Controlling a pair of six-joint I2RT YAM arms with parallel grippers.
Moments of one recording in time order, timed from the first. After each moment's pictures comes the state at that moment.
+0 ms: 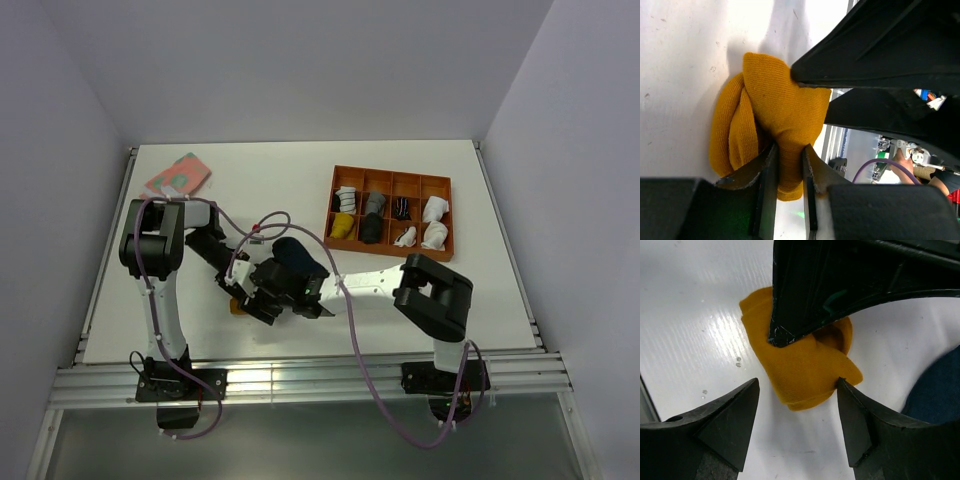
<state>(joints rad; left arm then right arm) -0.12 2.16 1.26 -1.41 0.89 1.19 1.18 1.85 1.10 0.04 0.03 -0.09</state>
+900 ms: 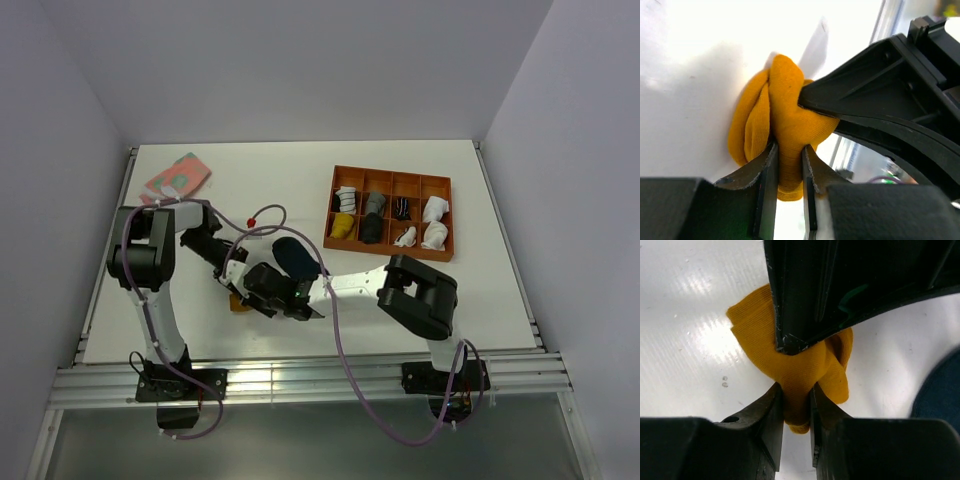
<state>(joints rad) -0.10 2.05 1.21 -1.25 0.87 0.97 1.21 1.95 1.17 0.02 0.12 -0.05</state>
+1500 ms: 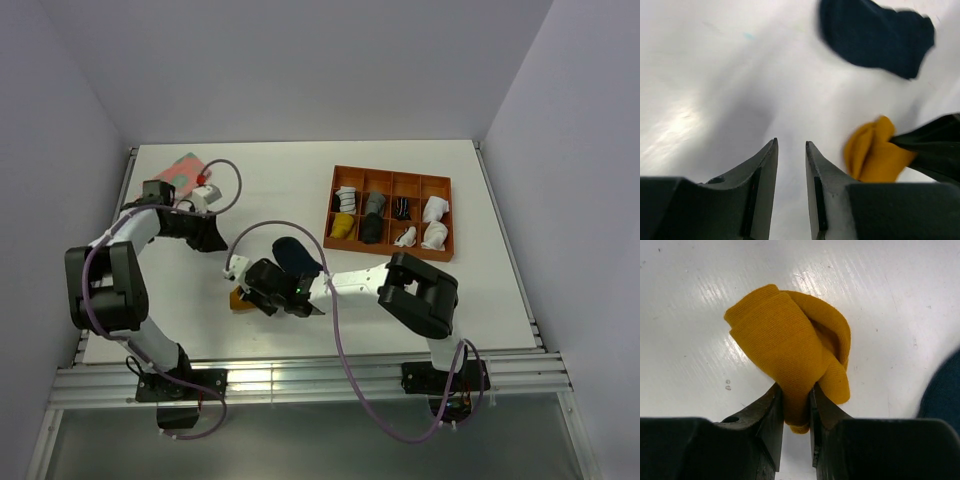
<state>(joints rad) 0.09 1.68 1.08 -0.65 0.84 0.64 1.19 1.95 1.17 0.02 0.10 0.03</state>
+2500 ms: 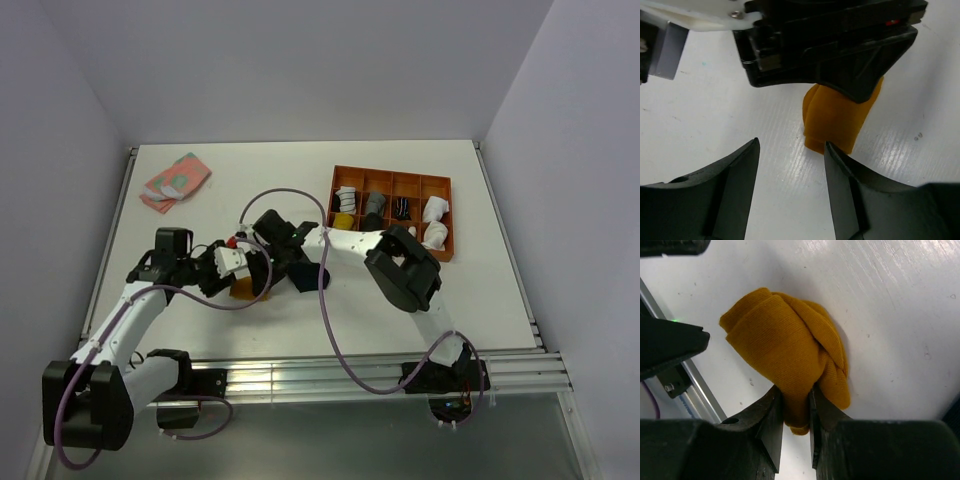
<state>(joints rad) -0.10 1.03 0.59 -0.46 0.63 1.01 0.93 2.13 1.53 -0.38 -0.44 0.27</state>
